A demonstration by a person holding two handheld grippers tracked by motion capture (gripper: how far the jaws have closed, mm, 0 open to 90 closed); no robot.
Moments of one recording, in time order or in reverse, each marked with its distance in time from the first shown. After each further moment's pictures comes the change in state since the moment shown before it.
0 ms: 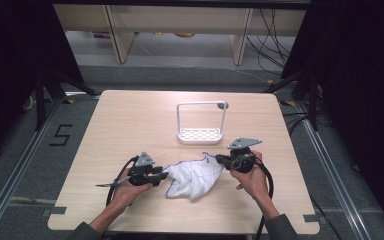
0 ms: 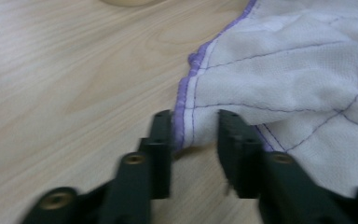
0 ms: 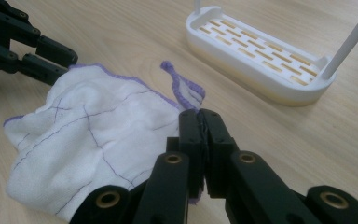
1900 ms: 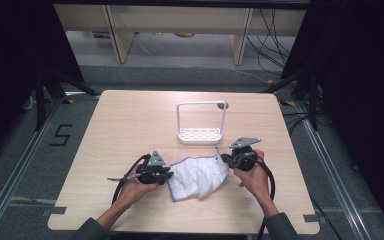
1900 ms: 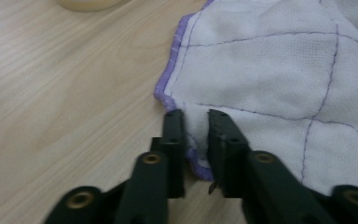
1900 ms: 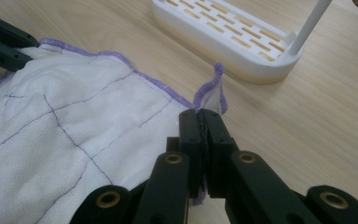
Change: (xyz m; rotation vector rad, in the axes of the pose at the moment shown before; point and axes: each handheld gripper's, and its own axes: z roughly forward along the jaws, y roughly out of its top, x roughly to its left) left arm -0.011 0.015 0.017 0.075 -0.014 0.139; right arm -0.013 -0.006 0.007 0.080 -0.076 0.010
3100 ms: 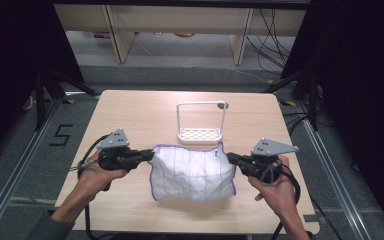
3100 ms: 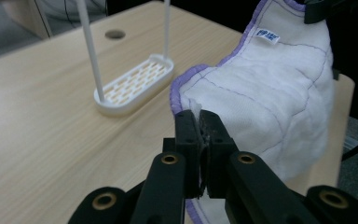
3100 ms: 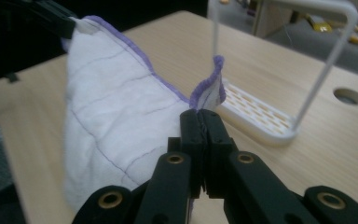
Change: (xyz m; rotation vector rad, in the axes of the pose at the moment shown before) left arm 0.019 0.048 -0.124 -0.223 -0.106 -0.054; right arm 0.043 0.017 -0.113 -0.269 0.088 -0.041
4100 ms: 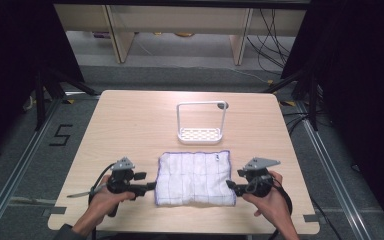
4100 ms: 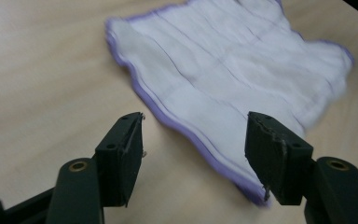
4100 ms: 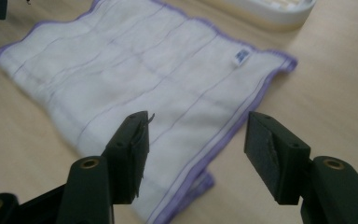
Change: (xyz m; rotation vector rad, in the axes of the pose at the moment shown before) left arm -0.016 -0.107 0.027 0.132 0.036 -0.225; right arm -0.006 -0.075 0.027 0.282 -0.067 0.099
